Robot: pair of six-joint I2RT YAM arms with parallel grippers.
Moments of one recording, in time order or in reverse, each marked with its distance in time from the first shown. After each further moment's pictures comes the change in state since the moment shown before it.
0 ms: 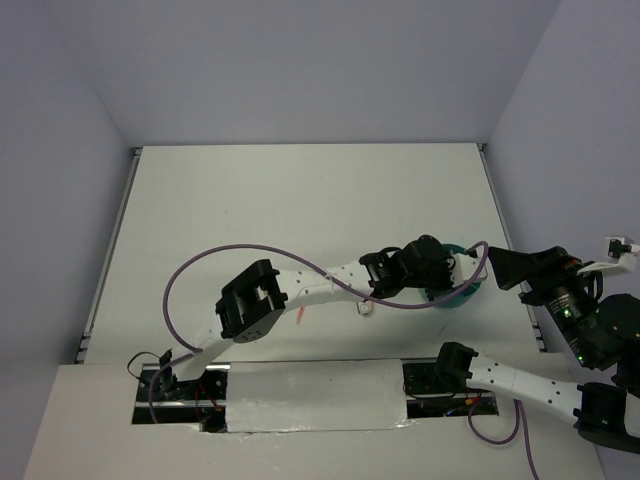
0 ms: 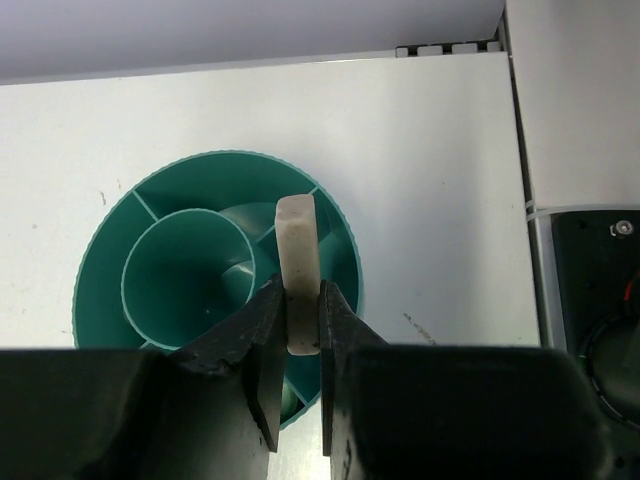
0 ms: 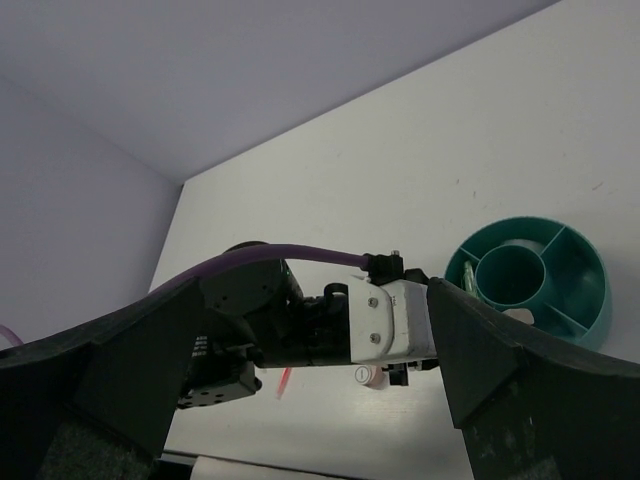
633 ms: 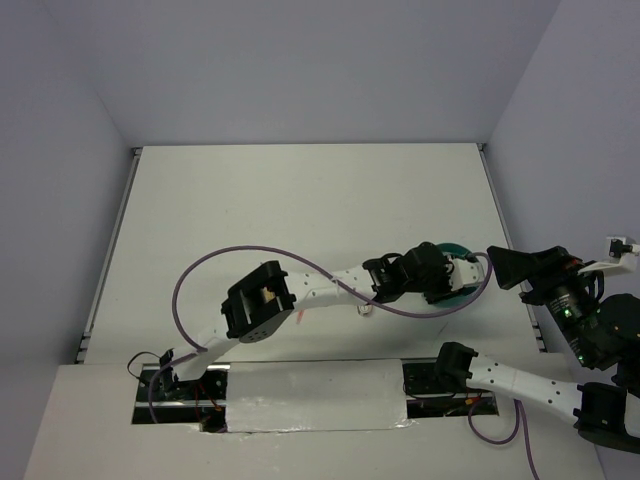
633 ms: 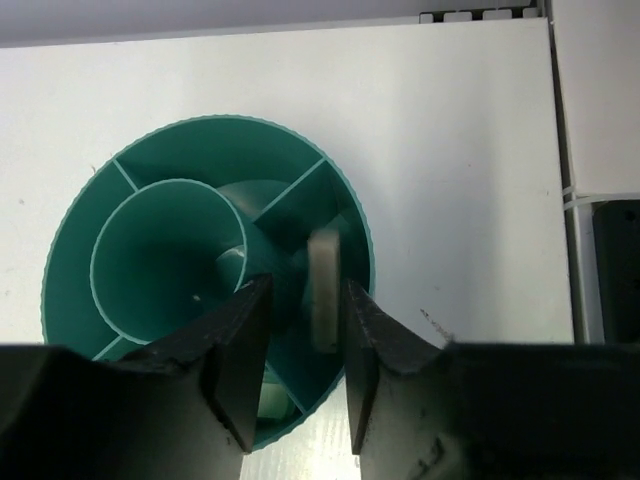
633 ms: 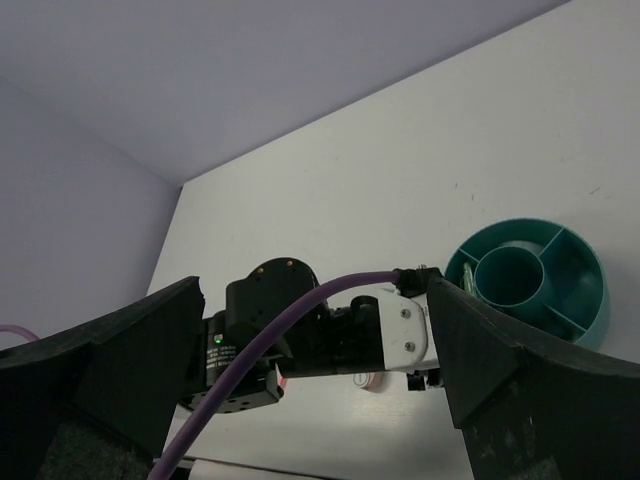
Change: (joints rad) left arm -0.002 0.047 -0.008 0.029 -0.050 0.001; right arm 0.000 0.000 0.002 0.006 0.008 -0.018
